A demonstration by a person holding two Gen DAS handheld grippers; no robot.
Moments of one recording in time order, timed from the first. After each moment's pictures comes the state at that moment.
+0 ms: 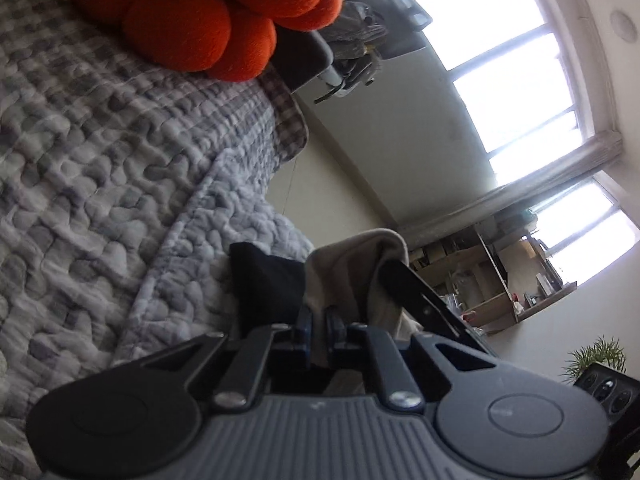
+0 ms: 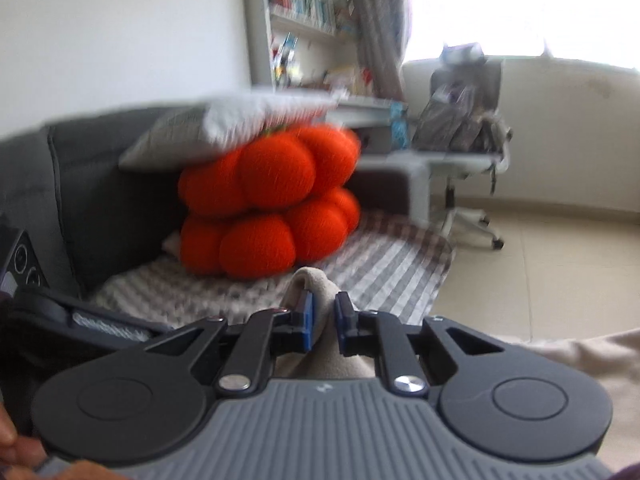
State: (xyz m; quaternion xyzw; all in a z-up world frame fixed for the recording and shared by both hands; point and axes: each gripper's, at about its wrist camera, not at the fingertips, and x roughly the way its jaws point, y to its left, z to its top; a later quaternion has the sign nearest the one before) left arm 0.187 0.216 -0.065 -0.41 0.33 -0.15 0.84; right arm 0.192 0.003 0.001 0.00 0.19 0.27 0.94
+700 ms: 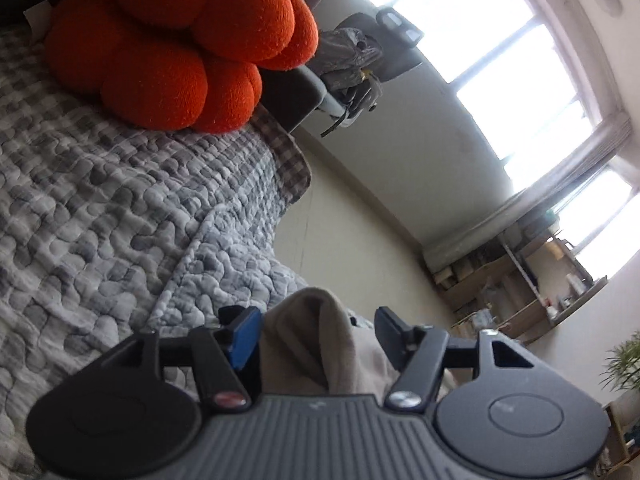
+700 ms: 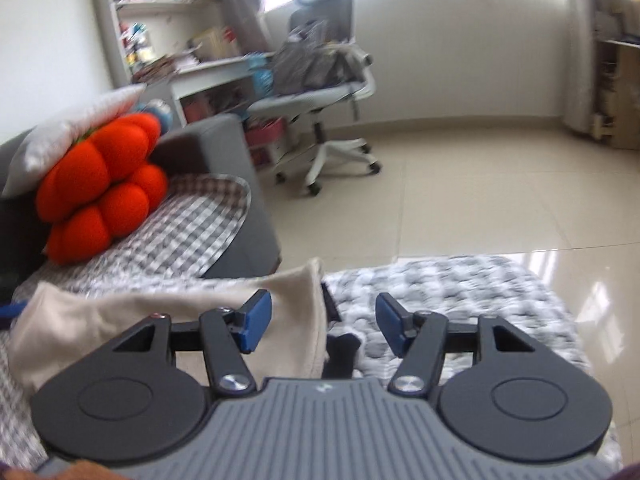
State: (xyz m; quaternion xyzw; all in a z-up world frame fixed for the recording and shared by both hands) left arm 0.202 0.196 -0.034 -0.35 0.29 -0.10 0.88; right arm 0.252 -0.289 -0.022 0.07 0.28 0.15 0.95
